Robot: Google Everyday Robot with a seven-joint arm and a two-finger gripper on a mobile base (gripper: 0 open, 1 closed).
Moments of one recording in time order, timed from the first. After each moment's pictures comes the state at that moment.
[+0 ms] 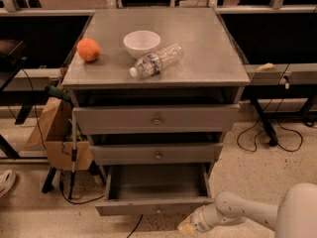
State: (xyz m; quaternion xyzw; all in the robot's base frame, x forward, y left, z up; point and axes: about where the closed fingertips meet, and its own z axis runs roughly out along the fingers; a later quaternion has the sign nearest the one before) arm 0.429 -0.116 0.213 -0.41 0.84 0.33 0.14
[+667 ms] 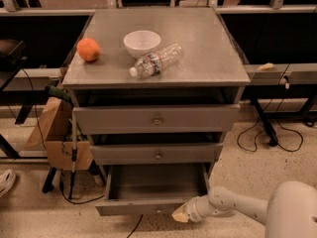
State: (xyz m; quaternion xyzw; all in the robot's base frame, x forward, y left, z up) arm 0.482 -0.095 0.200 -0.42 0.84 0.30 0.19
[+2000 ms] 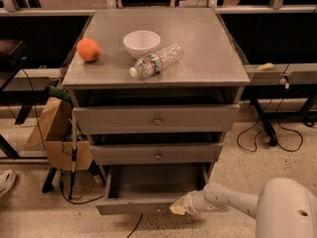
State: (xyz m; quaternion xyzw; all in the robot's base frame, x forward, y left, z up) arm 0.529 -0.094 0.186 -0.40 0.85 0.27 0.22
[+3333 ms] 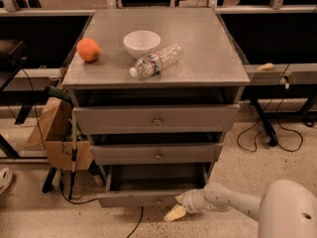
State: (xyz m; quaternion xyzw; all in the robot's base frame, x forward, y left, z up) arm 0.540 -0.095 0.191 -0.40 0.85 0.26 0.24
